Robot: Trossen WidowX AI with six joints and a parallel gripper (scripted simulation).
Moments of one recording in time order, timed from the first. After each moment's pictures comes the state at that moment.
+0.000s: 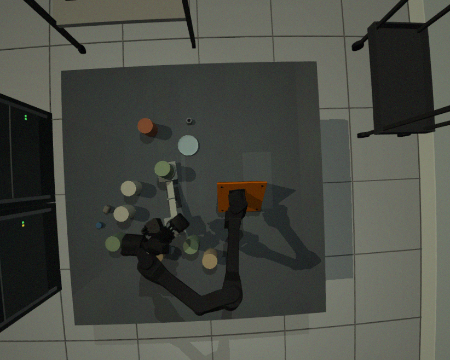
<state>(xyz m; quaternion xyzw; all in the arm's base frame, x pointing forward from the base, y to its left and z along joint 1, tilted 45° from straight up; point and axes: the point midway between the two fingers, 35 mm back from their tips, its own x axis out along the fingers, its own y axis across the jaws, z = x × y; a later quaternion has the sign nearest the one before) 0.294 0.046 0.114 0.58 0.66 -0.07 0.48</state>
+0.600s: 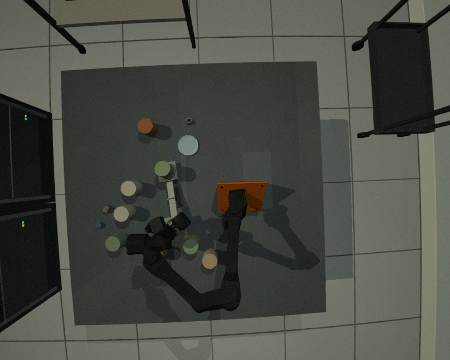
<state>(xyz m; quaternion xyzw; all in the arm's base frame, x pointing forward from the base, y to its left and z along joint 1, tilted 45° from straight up) 0.297 0.065 0.095 0.58 0.66 -0.07 0.48</state>
